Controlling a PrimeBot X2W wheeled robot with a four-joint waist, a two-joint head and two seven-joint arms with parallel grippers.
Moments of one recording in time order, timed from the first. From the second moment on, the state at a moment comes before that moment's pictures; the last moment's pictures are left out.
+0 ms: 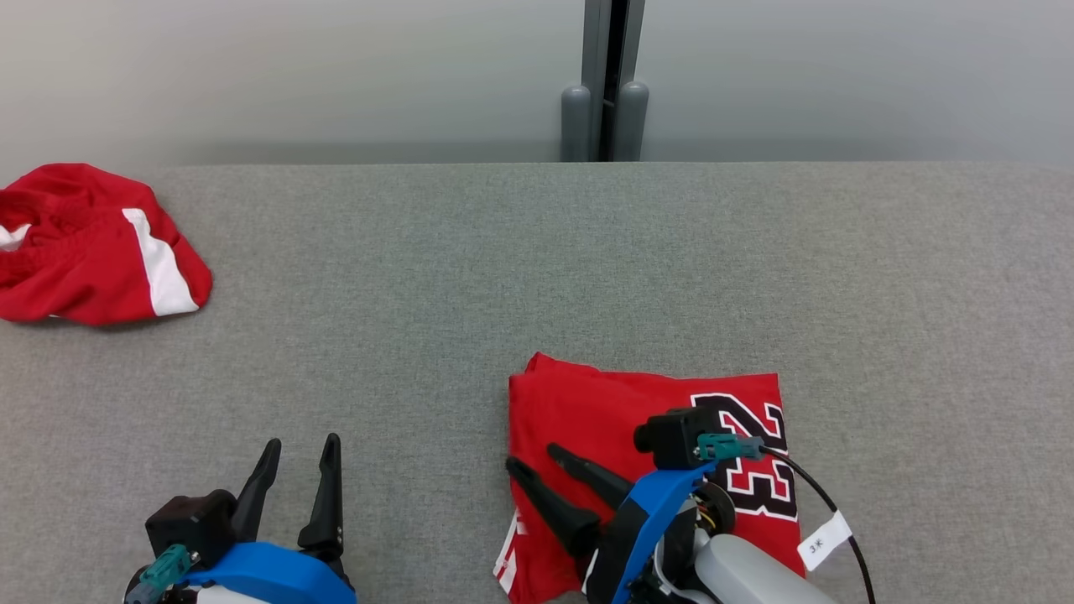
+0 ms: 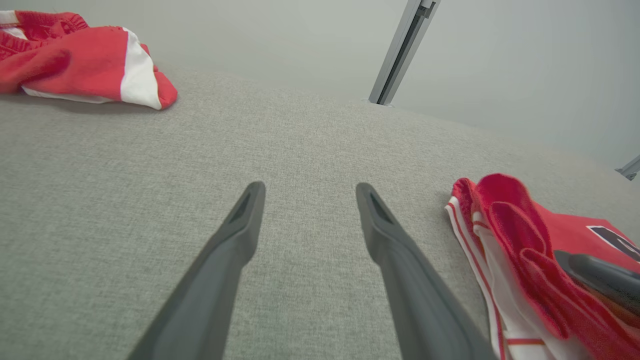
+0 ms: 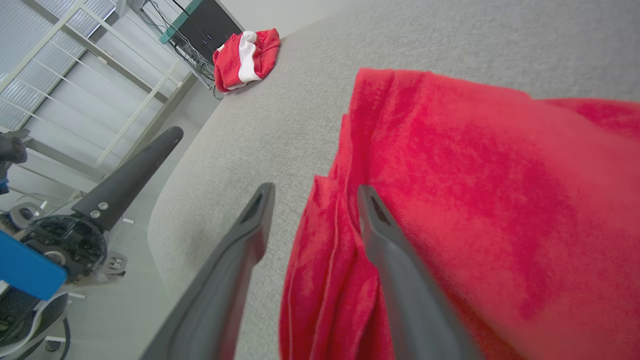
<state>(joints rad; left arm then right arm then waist) -0.09 0.44 -0.55 0.19 -0.80 0.18 -0.24 -0.43 -0.05 0.74 0.58 0.87 0.13 -0.01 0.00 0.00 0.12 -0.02</state>
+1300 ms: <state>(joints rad) 0.00 0.23 -0.34 0.26 -0.57 0.10 -0.26 -0.14 -0.05 0.04 0.45 0.16 0.13 -0.26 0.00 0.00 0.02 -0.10</state>
